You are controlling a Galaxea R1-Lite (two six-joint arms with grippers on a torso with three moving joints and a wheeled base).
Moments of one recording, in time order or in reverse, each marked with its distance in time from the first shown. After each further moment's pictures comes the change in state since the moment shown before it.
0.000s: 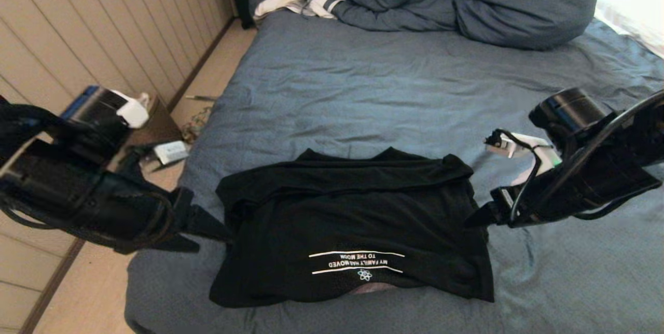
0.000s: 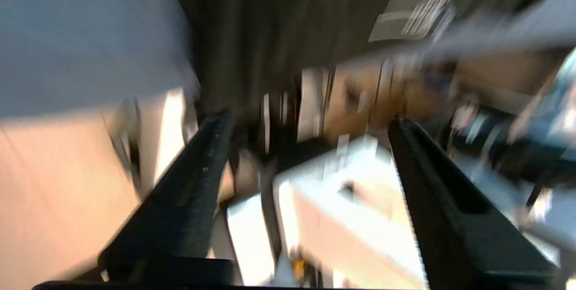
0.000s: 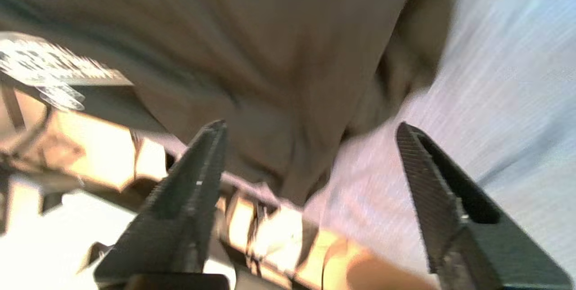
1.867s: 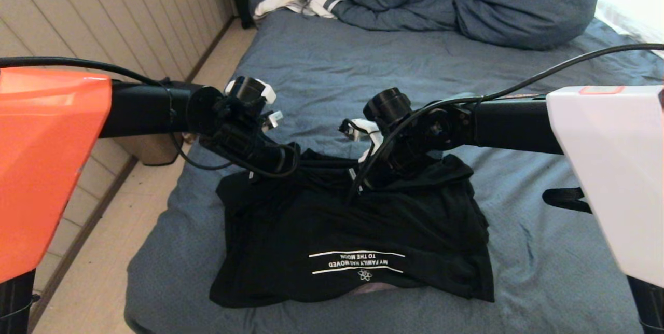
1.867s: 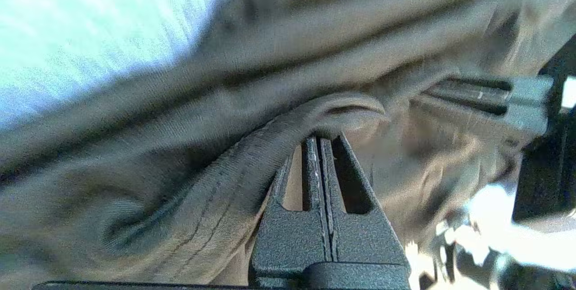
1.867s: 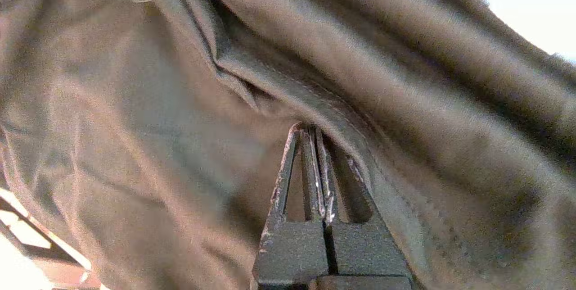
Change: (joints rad) left arm -0.164 0.588 -0.596 -0.177 0.095 -0.099; right arm 0.361 0.562 -0.650 -0.104 -0.008 0.003
